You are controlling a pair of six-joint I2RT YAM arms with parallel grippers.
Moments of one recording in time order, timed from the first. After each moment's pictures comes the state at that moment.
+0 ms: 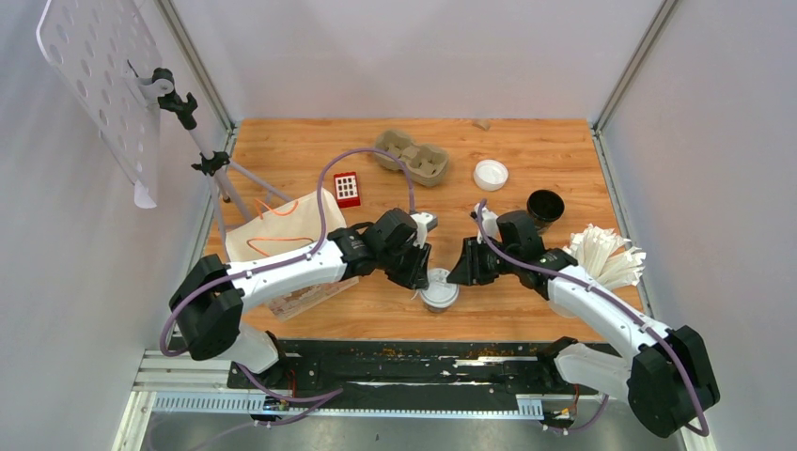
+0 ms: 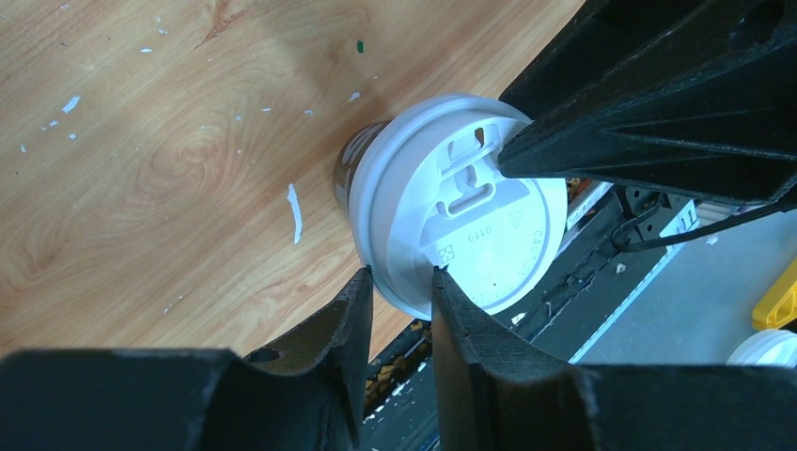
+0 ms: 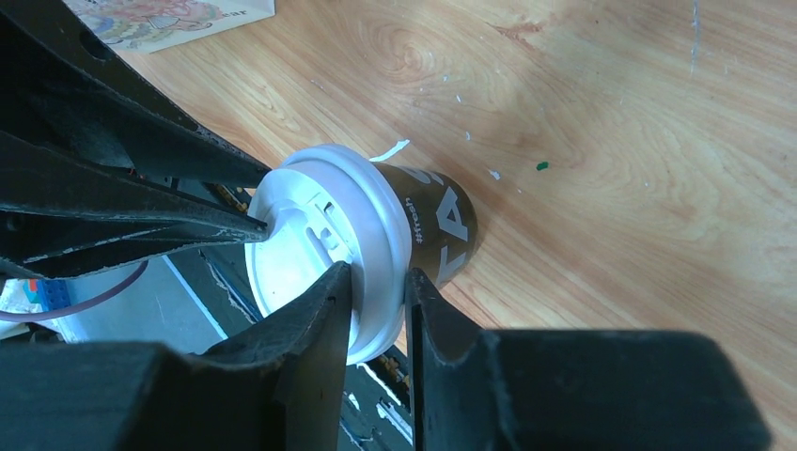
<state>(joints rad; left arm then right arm) -0.96 1.49 1.03 -0.40 0.19 -0.48 0.50 1.09 0.63 -0.33 -0.50 0.39</state>
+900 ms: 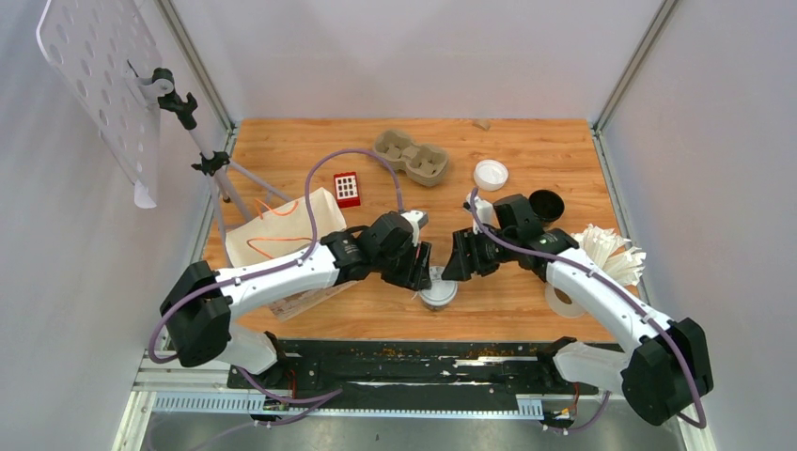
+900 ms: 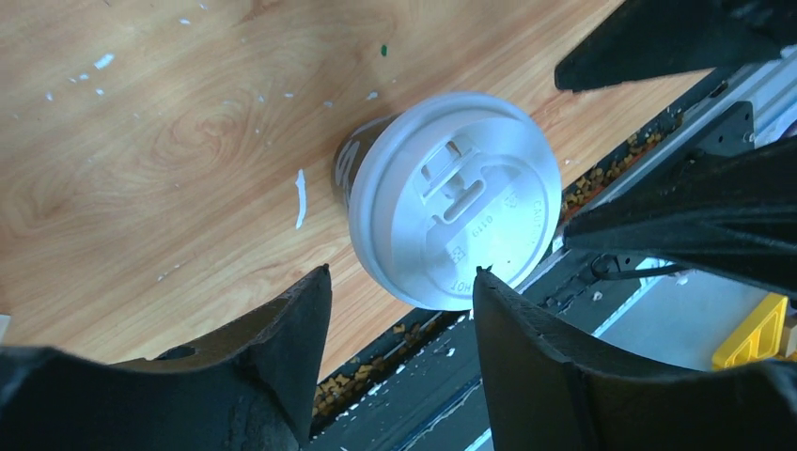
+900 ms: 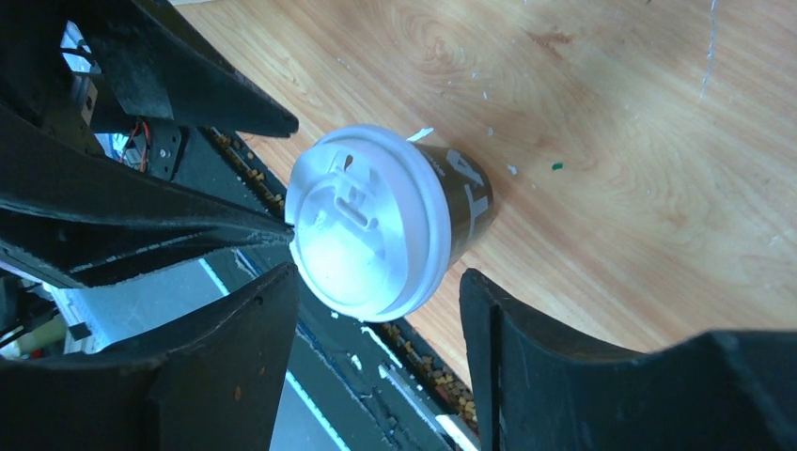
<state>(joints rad) -0.98 1.43 0.99 -0.40 0.11 -0.62 0.49 1.16 0.82 -0.52 -0.55 0.24</state>
